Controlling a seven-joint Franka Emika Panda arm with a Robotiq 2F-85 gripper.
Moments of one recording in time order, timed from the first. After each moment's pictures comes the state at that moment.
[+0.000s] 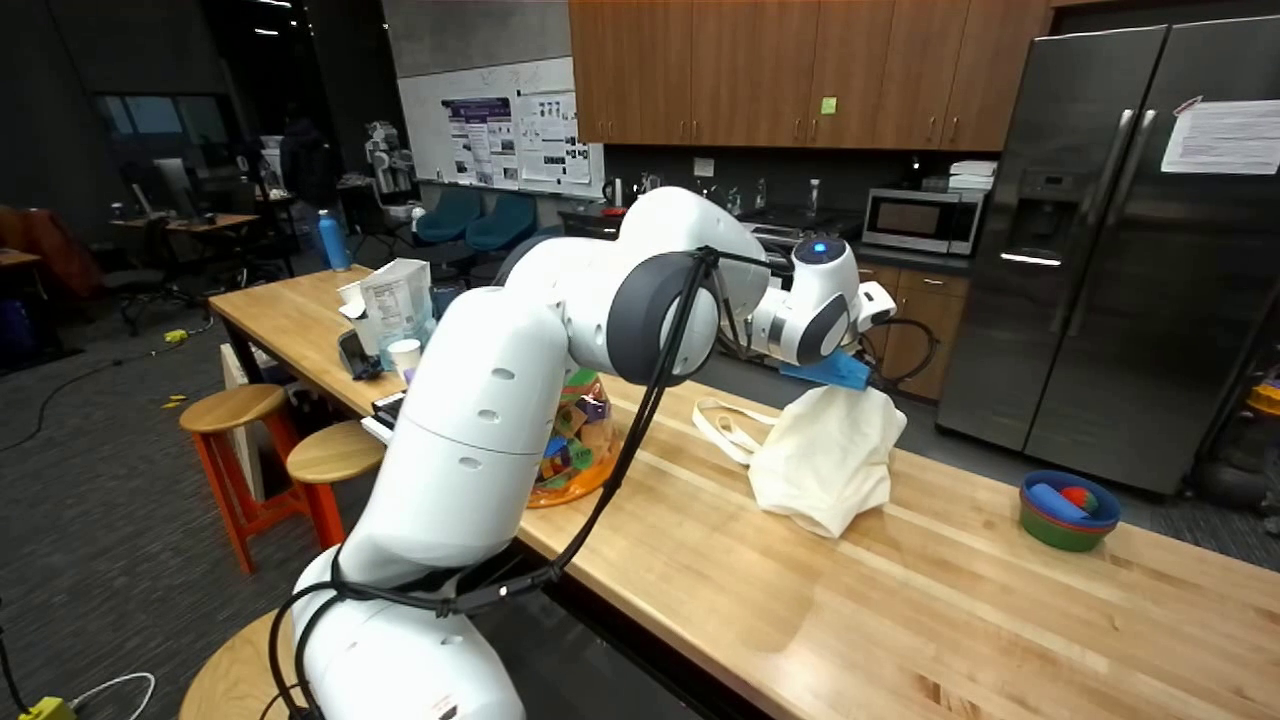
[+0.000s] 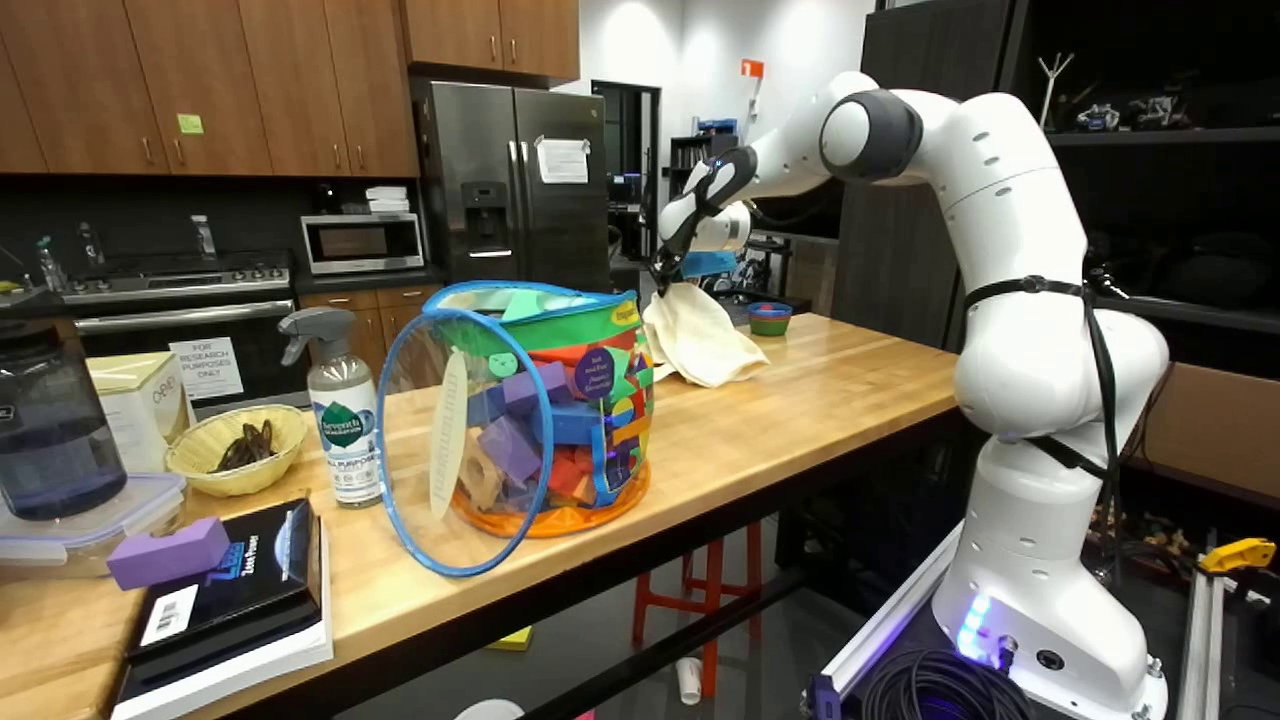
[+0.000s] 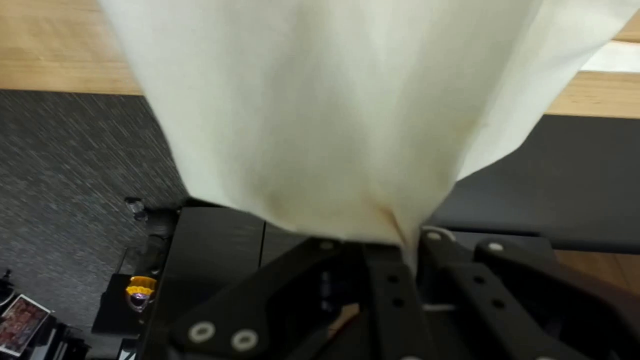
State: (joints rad) arm -0.26 0.52 0.02 -1.59 0.05 2.74 -0.15
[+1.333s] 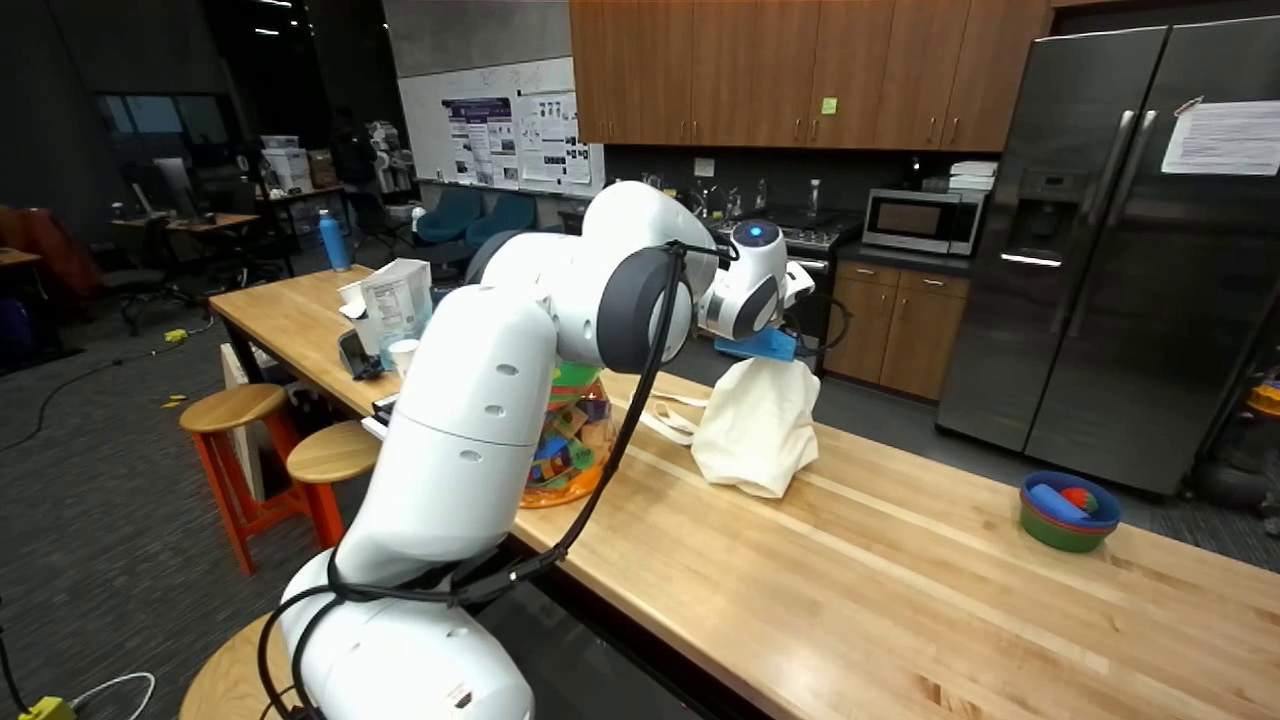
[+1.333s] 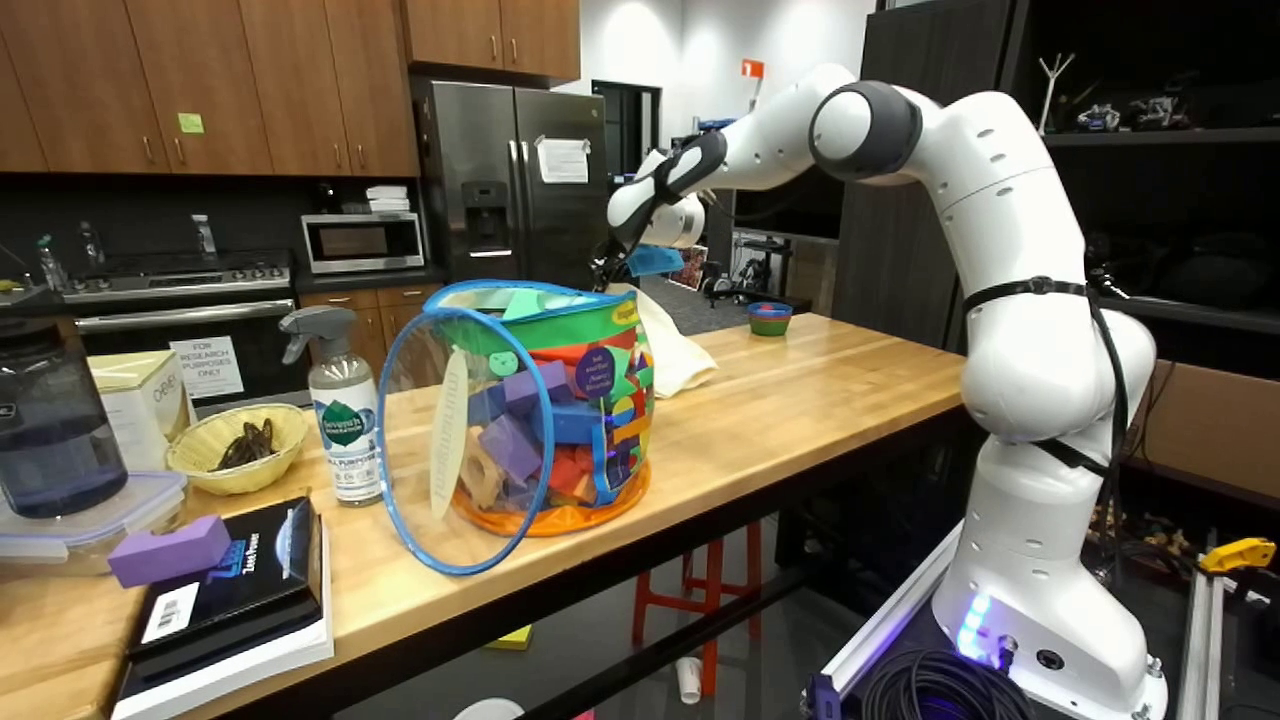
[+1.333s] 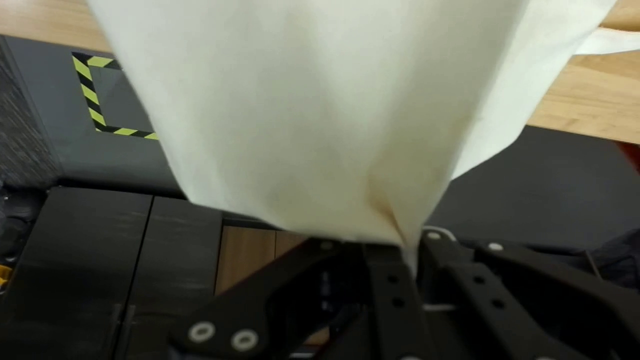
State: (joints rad) arm -0.16 0.52 0.12 -1.56 0.13 2.71 -0.23
